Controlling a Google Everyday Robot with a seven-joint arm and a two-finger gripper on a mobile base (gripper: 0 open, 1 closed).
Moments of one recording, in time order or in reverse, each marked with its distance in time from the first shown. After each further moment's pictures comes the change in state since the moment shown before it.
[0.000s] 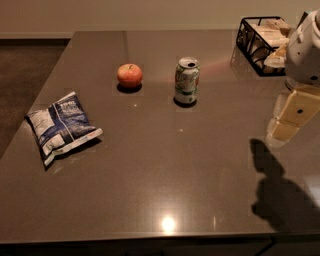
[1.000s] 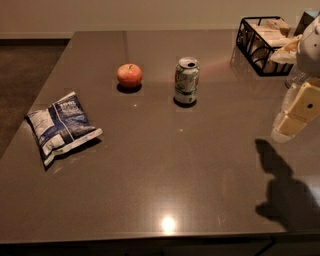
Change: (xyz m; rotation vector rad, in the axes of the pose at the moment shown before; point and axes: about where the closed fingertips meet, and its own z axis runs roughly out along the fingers) arm 0.005 -0.006 -0.008 -0.001 -0.073 0.026
